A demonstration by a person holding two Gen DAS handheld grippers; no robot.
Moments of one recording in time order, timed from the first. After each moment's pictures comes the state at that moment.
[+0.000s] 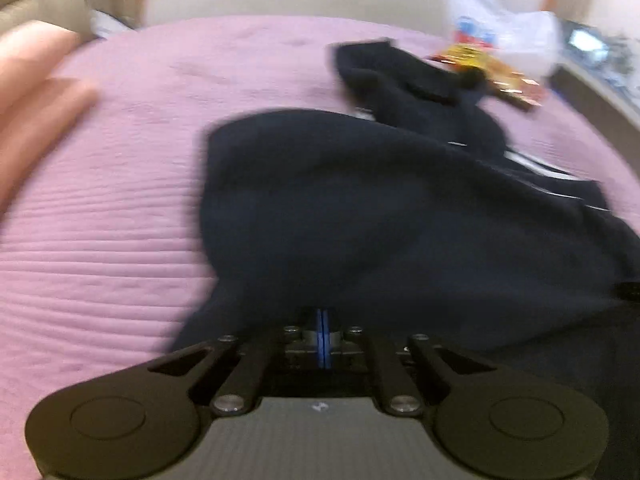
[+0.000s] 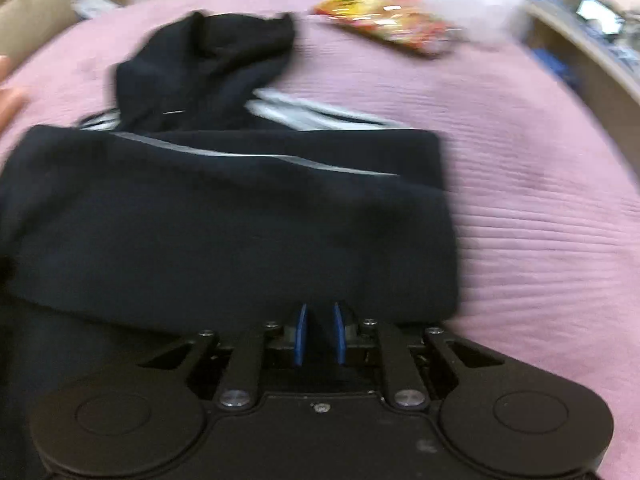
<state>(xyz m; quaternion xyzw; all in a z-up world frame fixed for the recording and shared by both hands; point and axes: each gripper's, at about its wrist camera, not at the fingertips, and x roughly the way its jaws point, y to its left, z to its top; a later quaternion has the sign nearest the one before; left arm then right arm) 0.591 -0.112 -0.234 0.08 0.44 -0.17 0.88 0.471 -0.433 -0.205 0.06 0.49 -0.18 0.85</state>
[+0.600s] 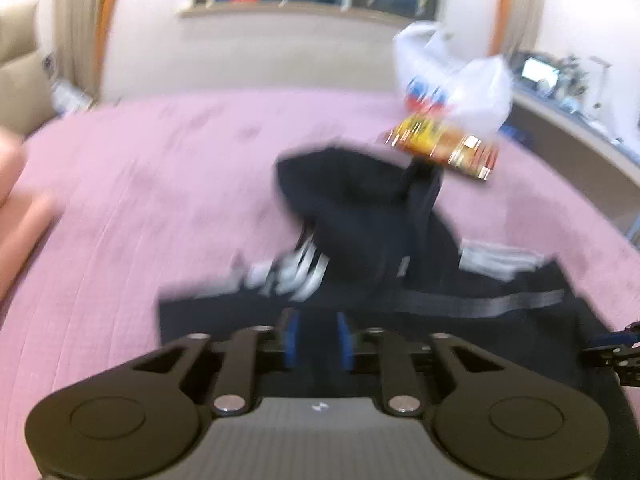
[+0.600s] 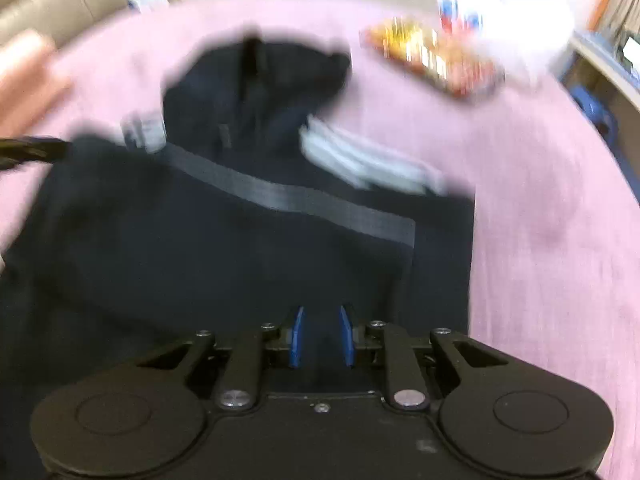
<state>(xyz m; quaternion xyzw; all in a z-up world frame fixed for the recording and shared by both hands) 0.650 -0.170 -0.158 0.07 0.35 -0.28 0.89 0.488 -0.420 -0.141 0.03 0.46 -0.09 0.88</state>
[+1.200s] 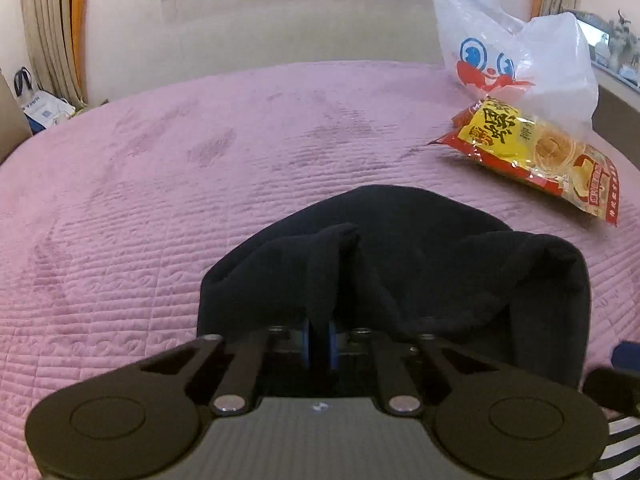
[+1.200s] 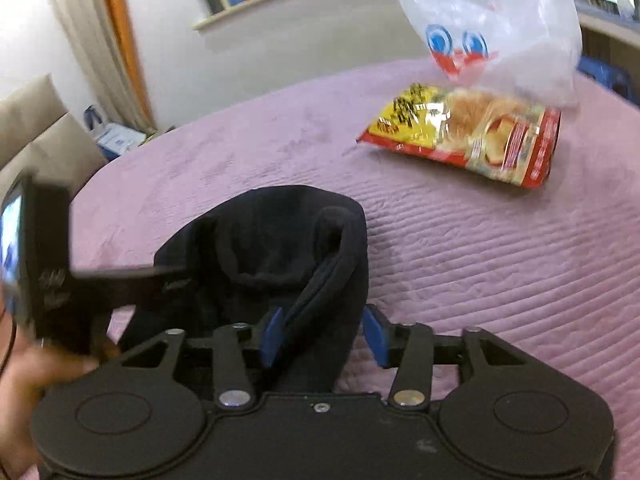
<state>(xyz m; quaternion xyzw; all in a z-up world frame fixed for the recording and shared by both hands) 0.873 -0.336 -0.233 0.11 0.39 -0.22 0.89 0.686 -0.502 -0.174 0.22 0.35 -0.09 0.91</state>
